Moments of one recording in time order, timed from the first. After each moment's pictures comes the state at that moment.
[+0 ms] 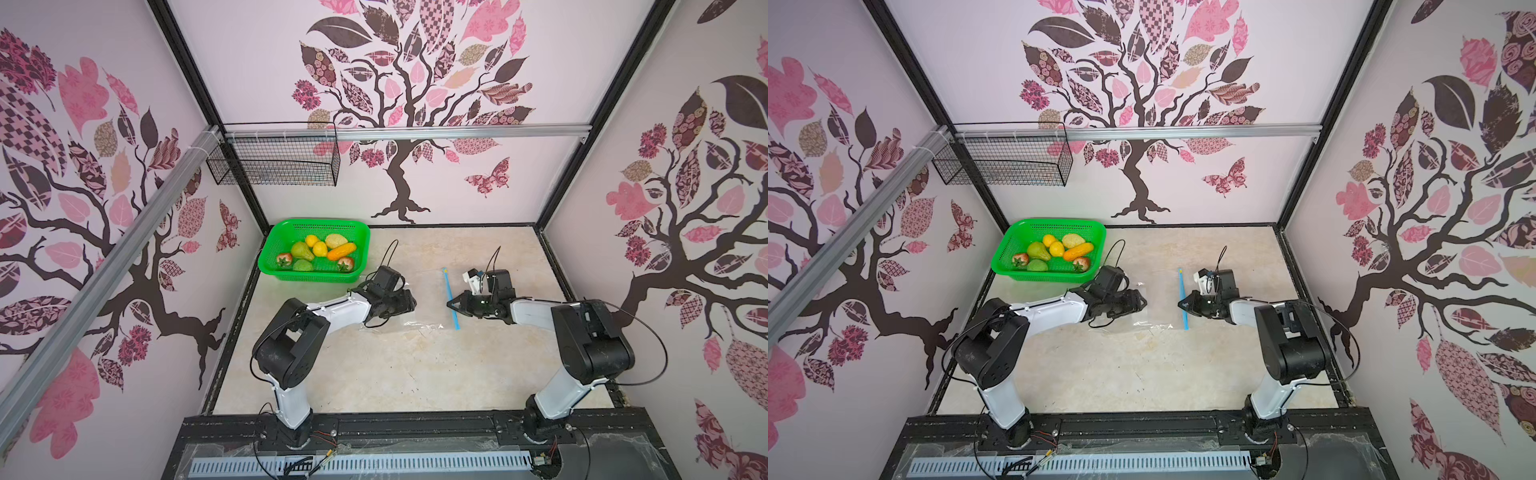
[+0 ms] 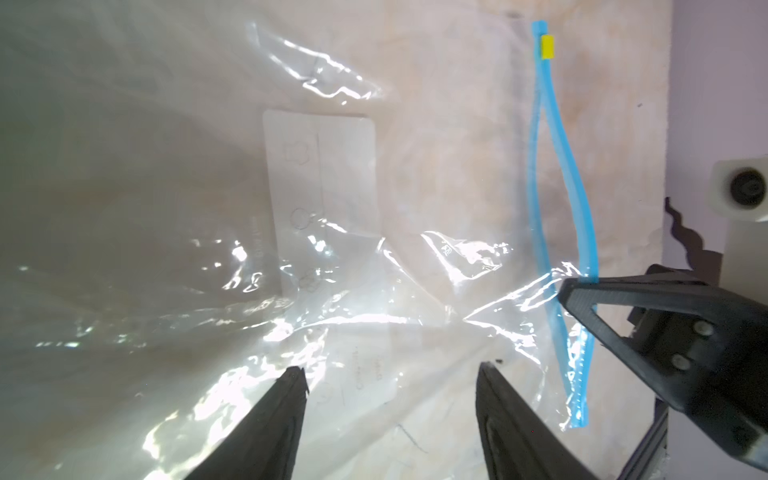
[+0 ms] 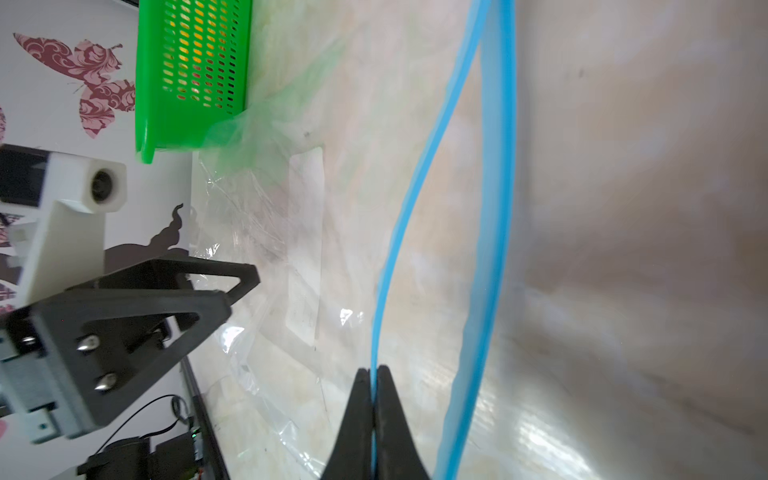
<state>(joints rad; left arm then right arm) -0.62 1.78 1.11 -0.17 0.22 -0.76 0.18 1.65 0.76 0.08 -0.66 0.48</state>
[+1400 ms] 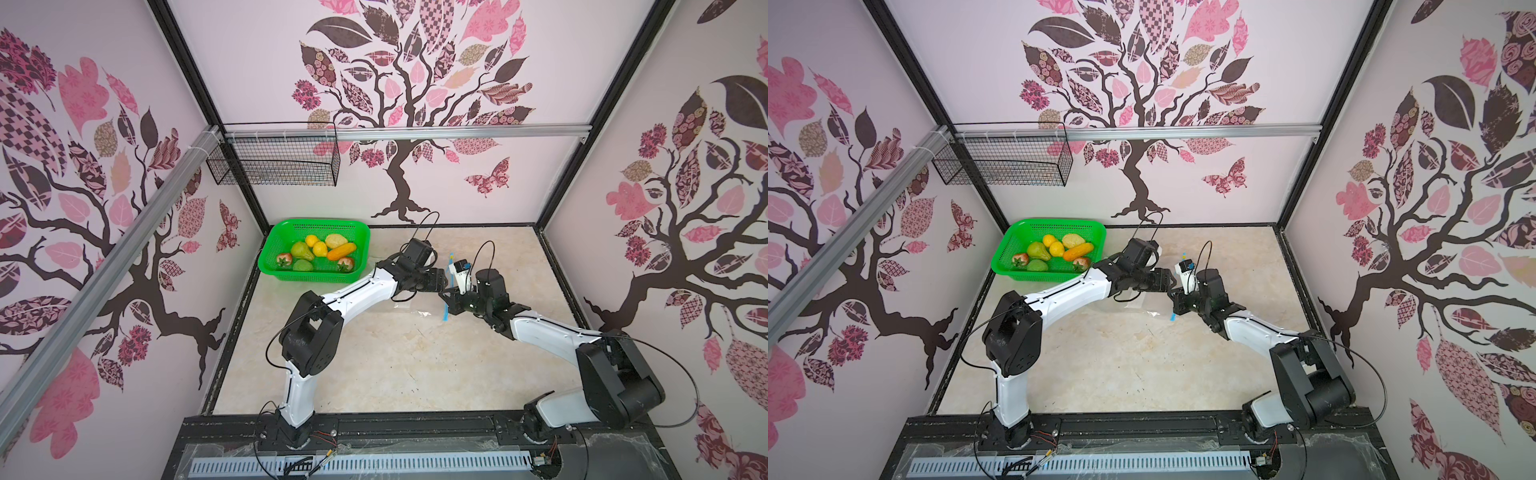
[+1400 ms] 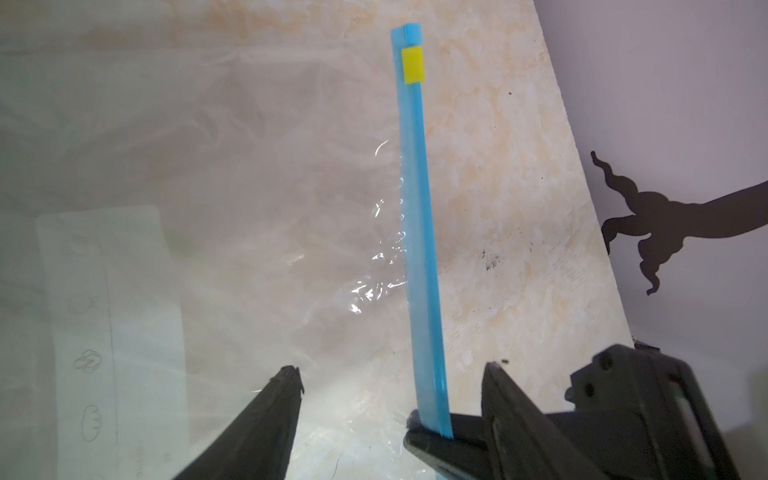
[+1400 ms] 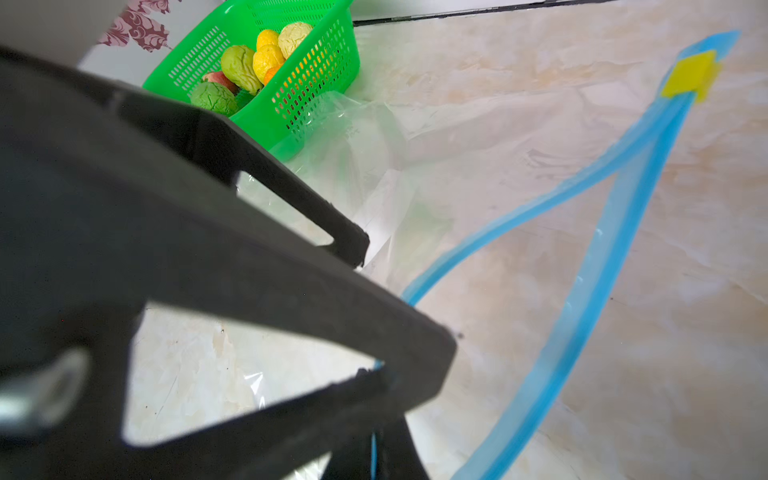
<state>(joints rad) -0.73 1.98 1.59 -0.43 0.20 -0.55 0.40 1.43 0.68 0.21 -0.36 0.21</state>
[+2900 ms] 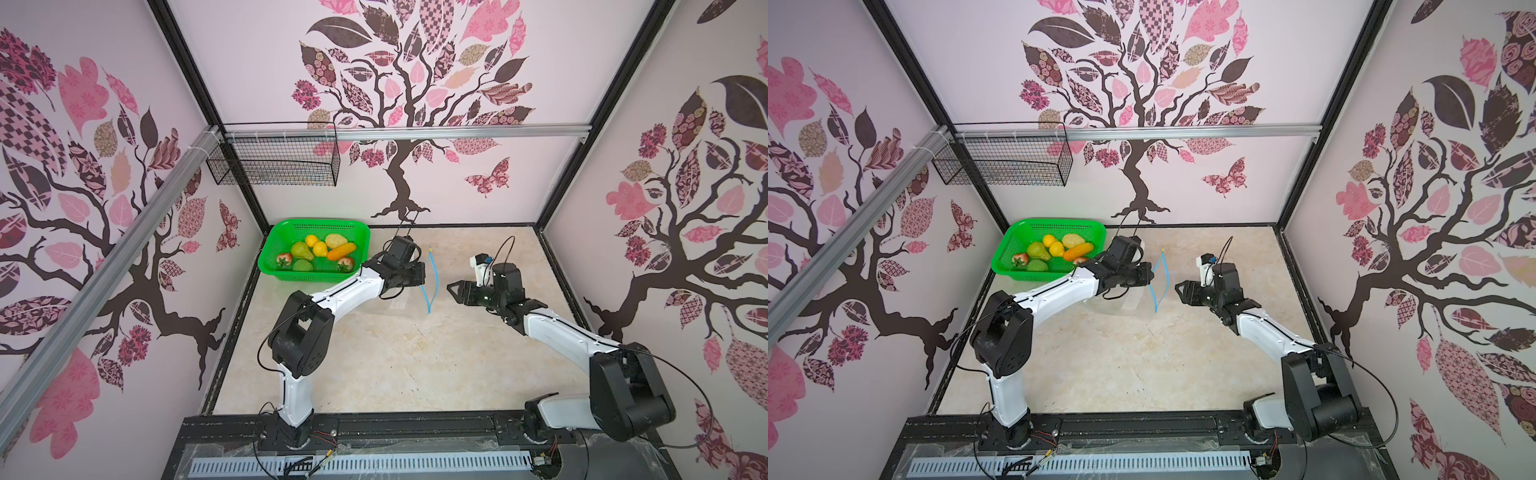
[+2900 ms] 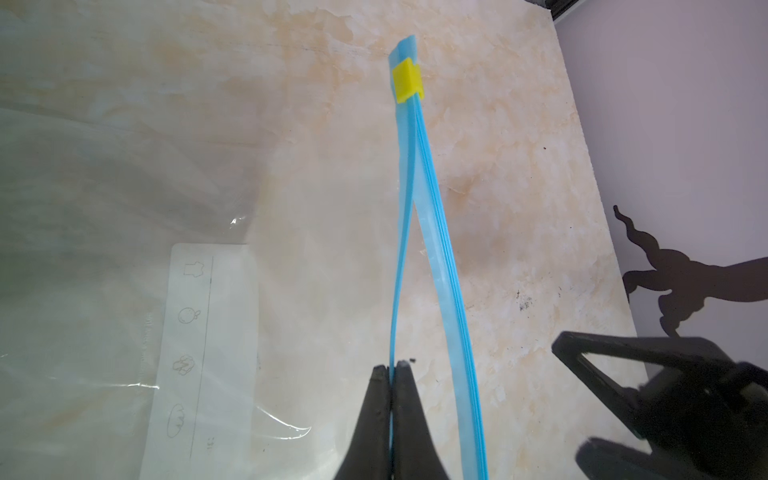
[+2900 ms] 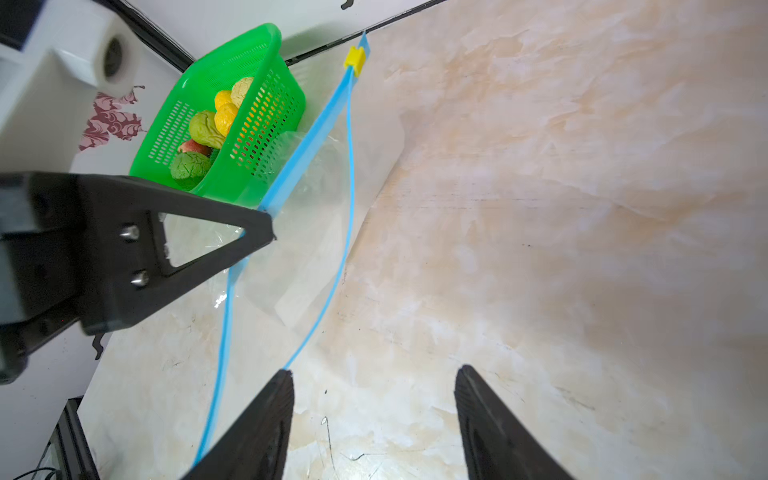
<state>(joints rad) -0.64 1.89 1.47 -0.33 0.18 -0.59 0.27 1.38 0.72 0.07 -0.39 0.43</state>
